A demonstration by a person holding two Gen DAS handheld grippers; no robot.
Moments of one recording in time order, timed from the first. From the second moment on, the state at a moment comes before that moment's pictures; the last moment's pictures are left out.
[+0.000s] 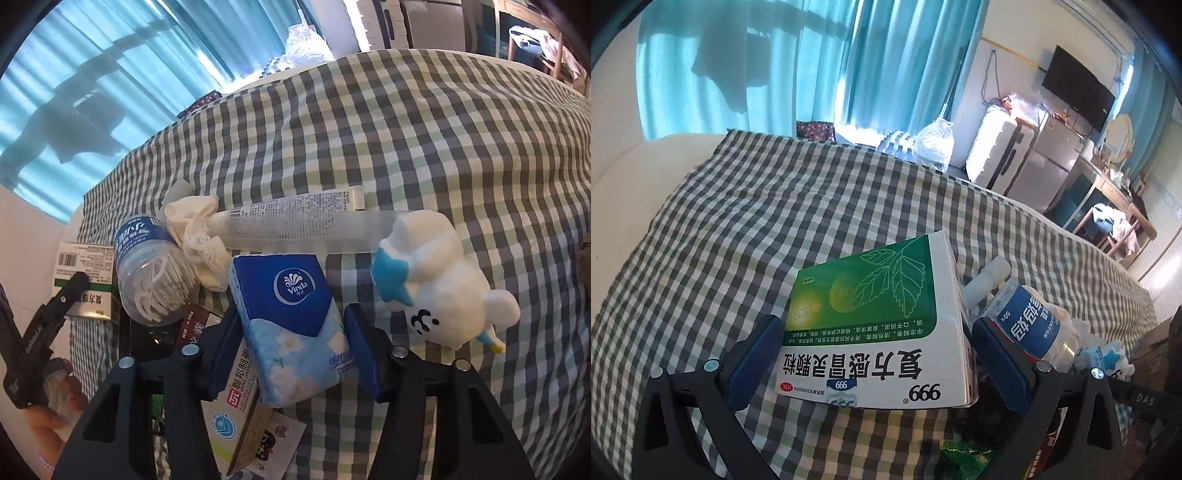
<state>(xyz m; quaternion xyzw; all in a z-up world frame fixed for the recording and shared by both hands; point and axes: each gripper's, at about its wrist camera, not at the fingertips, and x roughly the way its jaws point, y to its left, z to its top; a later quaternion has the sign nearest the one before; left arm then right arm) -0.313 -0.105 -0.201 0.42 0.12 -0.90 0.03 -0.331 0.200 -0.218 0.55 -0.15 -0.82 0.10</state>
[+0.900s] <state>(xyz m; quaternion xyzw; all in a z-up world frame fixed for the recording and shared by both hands) -0.264 -0.093 -0.182 0.42 0.08 -0.90 0.00 -0.281 0.212 -0.186 0.54 -0.12 -0.83 0.09</state>
